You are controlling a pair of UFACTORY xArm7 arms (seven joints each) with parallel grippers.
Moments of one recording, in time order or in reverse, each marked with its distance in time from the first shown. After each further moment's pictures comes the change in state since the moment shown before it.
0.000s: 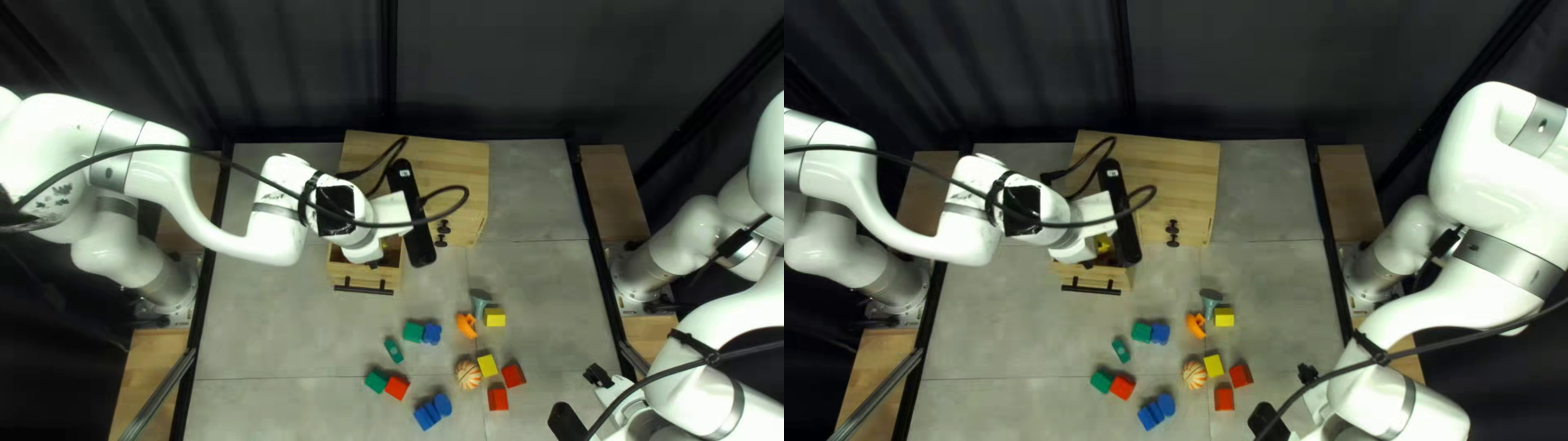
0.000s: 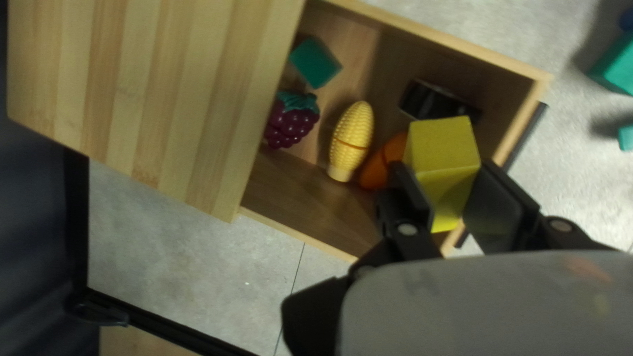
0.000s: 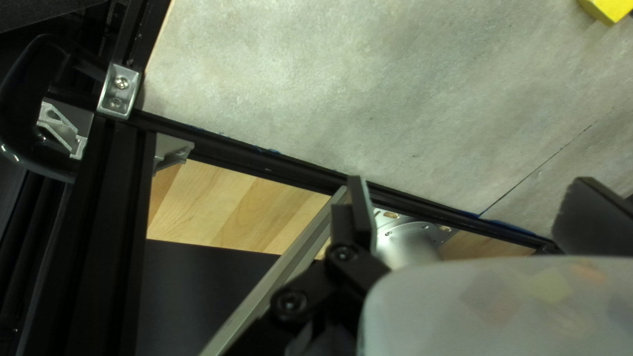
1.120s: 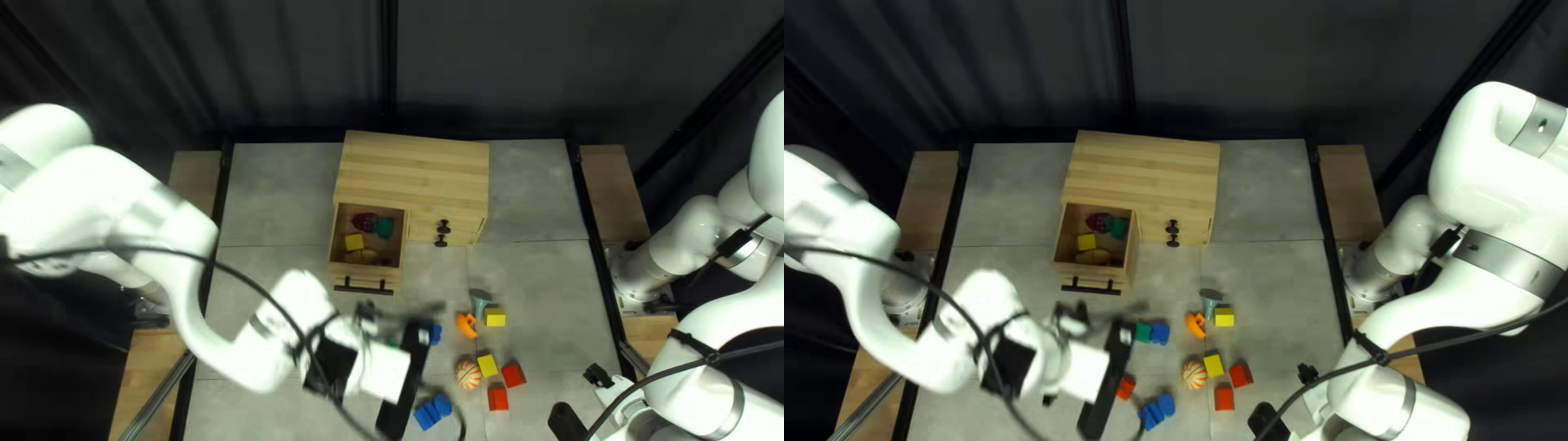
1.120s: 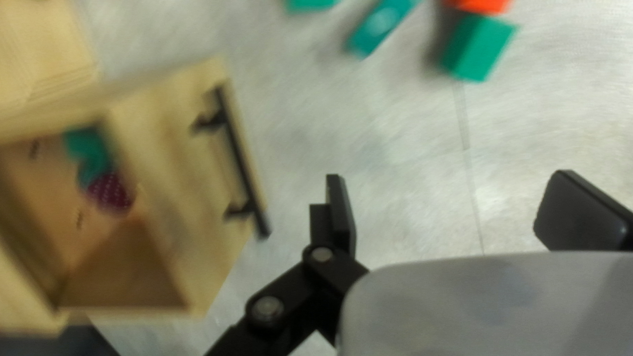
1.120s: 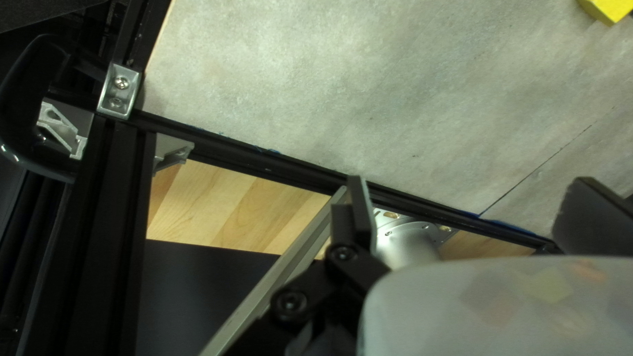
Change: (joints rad) left arm -0.307 0.451 -0.243 0.240 0.124 0.022 0.264; right arm 0.000 0.000 0.000 0.000 0.000 0.000 0.000
